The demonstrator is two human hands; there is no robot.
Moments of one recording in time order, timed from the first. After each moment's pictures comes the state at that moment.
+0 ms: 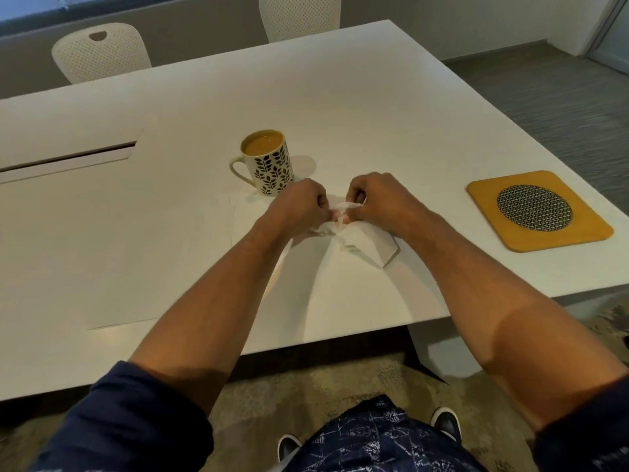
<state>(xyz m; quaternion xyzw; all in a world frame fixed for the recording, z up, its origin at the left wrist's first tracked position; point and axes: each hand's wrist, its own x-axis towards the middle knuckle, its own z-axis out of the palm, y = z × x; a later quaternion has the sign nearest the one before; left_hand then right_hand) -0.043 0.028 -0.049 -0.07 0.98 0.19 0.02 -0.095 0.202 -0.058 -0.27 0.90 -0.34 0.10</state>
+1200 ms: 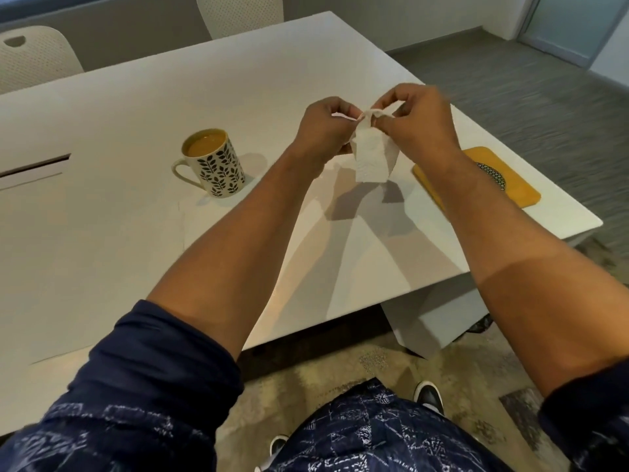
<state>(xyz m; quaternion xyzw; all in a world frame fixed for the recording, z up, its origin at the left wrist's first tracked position) -0.109 0.140 0.009 -0.05 0.81 0.59 -0.05 -0.134 0.291 -0.006 -0.08 0.87 -0.48 -0.12</state>
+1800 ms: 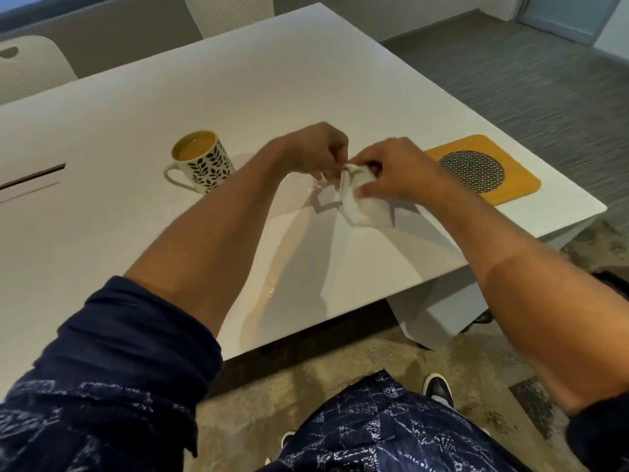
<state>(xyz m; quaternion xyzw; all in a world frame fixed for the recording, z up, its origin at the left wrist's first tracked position) -0.118 0.115 0.002 0.11 0.95 0.23 0.16 -0.105 0.302 -0.041 -0.24 0.92 -0.31 0.03</state>
